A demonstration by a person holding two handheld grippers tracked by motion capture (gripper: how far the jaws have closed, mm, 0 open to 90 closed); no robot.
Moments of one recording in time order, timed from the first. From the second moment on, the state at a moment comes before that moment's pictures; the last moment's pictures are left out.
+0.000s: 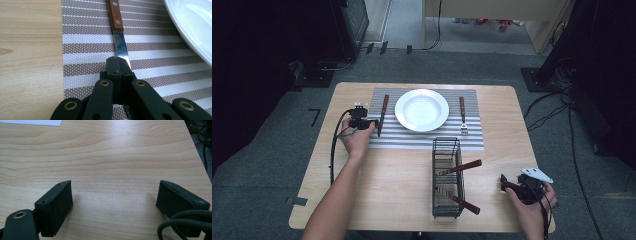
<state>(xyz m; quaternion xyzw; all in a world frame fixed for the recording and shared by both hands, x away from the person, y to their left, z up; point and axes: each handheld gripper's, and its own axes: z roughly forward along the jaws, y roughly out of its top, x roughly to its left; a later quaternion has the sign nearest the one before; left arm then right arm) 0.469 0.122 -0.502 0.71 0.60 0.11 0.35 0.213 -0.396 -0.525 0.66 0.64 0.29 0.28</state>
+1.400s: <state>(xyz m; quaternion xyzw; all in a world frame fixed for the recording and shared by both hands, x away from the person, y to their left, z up) 0.380 0.172 -0.481 0.68 0.58 0.16 0.43 0.213 -0.396 -0.525 0.66 0.64 0.29 0.28</state>
